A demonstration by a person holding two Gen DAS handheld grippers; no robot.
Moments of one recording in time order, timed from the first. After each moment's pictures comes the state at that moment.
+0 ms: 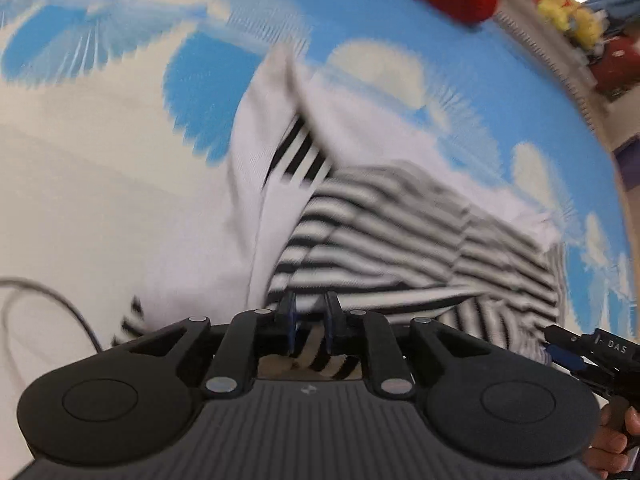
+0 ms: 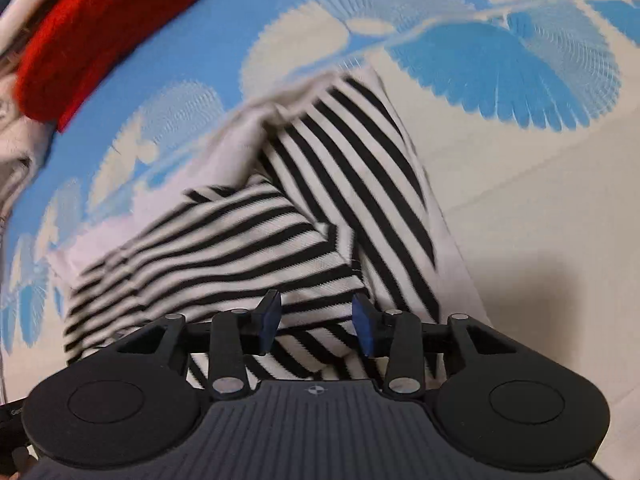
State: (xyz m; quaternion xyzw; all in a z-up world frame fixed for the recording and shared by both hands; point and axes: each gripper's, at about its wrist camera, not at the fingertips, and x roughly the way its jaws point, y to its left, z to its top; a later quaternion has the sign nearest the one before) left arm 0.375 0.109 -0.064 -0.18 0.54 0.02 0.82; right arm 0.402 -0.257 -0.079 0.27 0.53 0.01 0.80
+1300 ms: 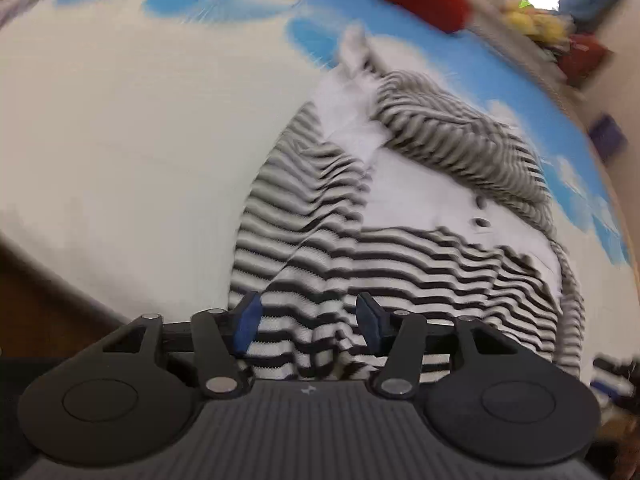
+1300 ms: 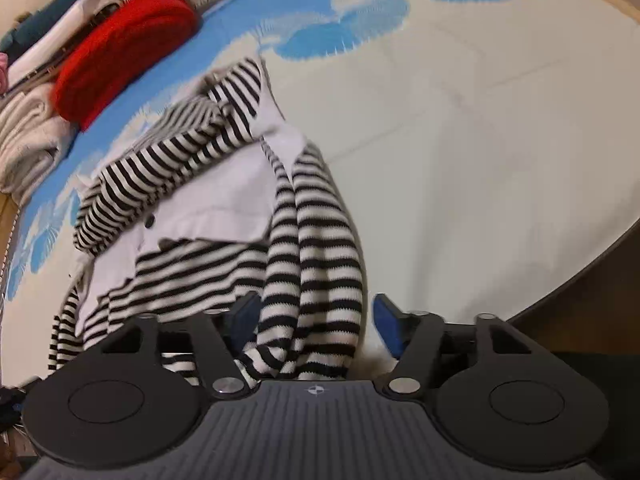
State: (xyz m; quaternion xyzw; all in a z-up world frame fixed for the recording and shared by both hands) left arm 0.095 0.150 -0.043 -0.18 0.51 0.03 0.84; right arm 0.094 -0.311 -0.064 0.28 0.50 -0.04 0.82
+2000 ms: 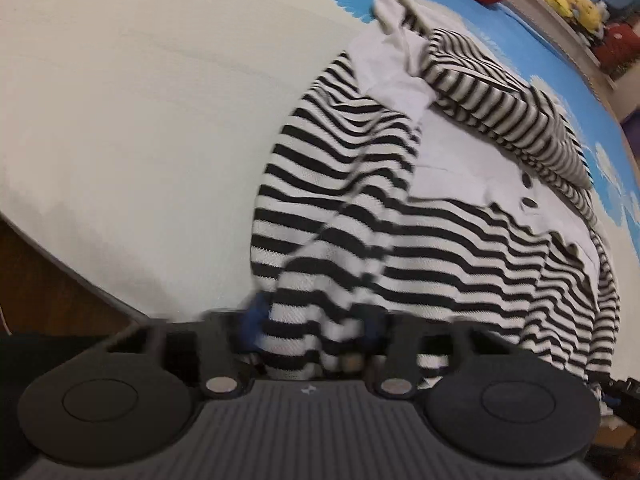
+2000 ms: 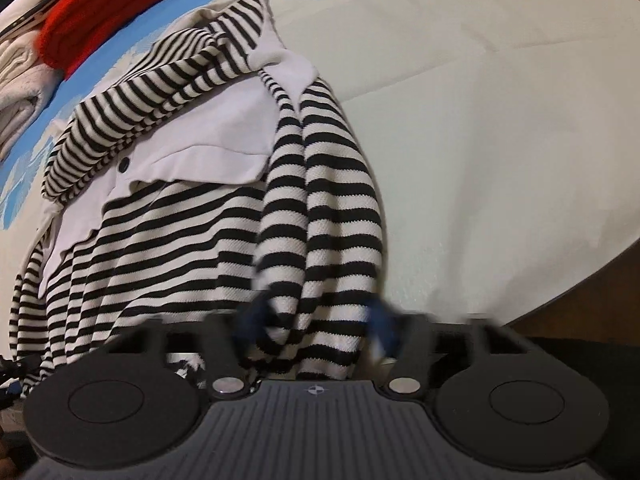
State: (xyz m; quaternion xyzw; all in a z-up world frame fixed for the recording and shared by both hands) left arm 0.107 0.148 -0.077 -0.17 0.56 0.05 0.81; right arm 0.111 -0.283 -0.090 0.25 0.54 -0.02 0.80
